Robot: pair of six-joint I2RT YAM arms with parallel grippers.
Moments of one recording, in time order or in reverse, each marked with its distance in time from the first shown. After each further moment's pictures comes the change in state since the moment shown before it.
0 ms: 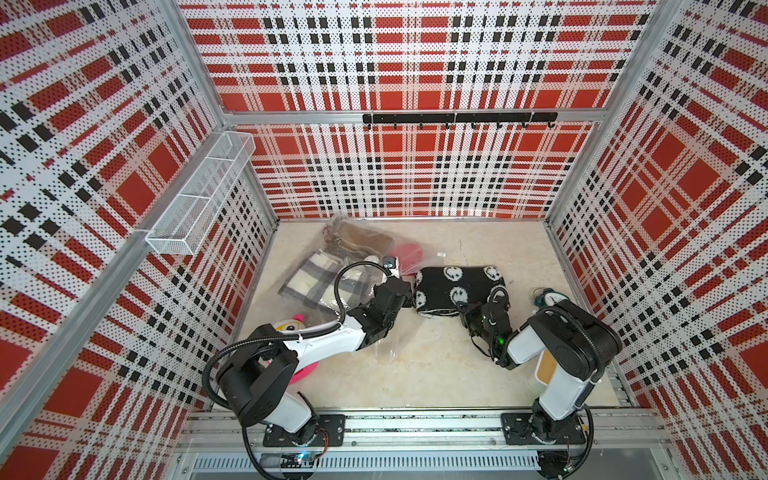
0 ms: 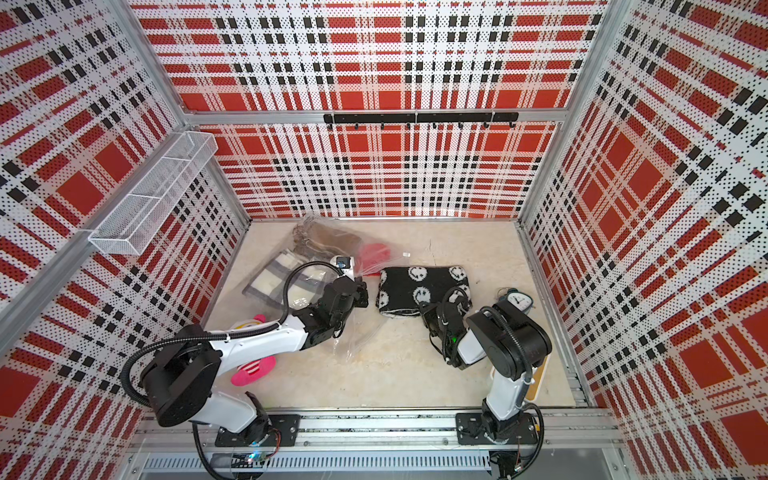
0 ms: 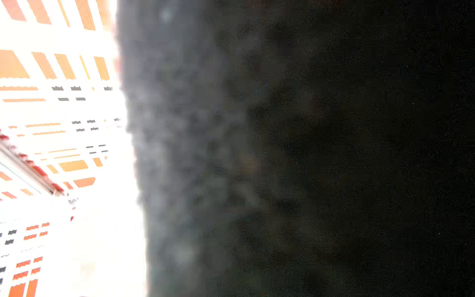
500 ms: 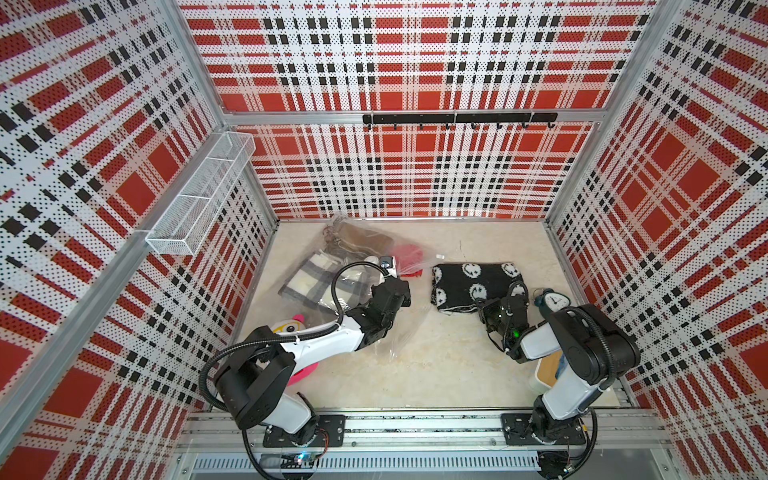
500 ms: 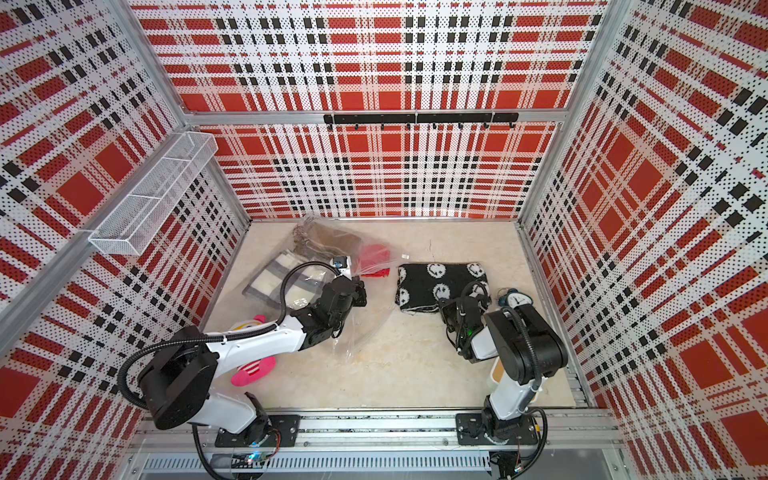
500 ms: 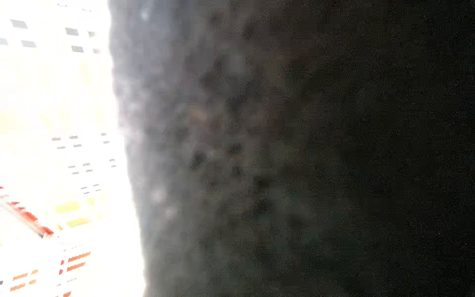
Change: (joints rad) left arm 0.011 -0.018 0.000 -0.016 -0.026 -0.028; right arm -0.221 -0.068 0.017 -0.138 -0.094 -0.077
